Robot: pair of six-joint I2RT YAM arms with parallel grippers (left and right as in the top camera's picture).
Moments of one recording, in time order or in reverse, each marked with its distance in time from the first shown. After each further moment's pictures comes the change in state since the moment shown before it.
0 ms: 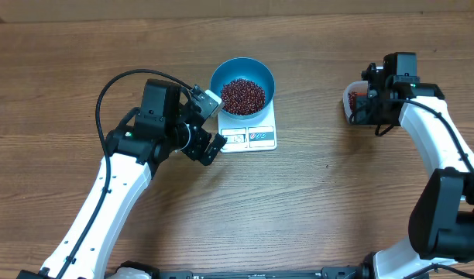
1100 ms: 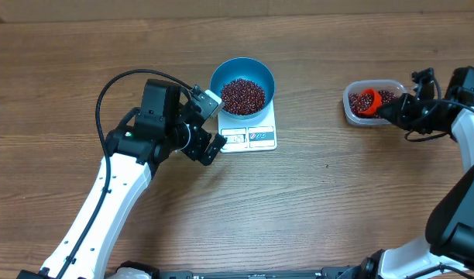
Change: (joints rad) left arm 0.000 0.000 0.000 0.000 0.000 0.000; right arm -0.346 0.008 0.000 -0.035 -0.585 0.000
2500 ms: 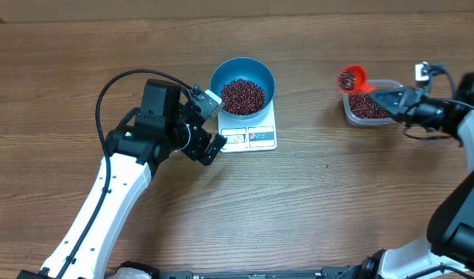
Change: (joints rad) left arm 0.000 0.000 0.000 0.000 0.000 0.000; right arm 0.003 0.000 0.000 -0.019 -0.589 -0.001
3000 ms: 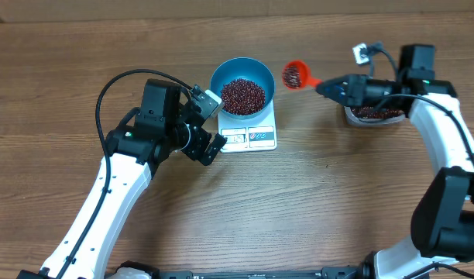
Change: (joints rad) left arm 0.000 0.000 0.000 0.000 0.000 0.000; right arm 0.328 0.000 0.051 0.206 0.071 0.071
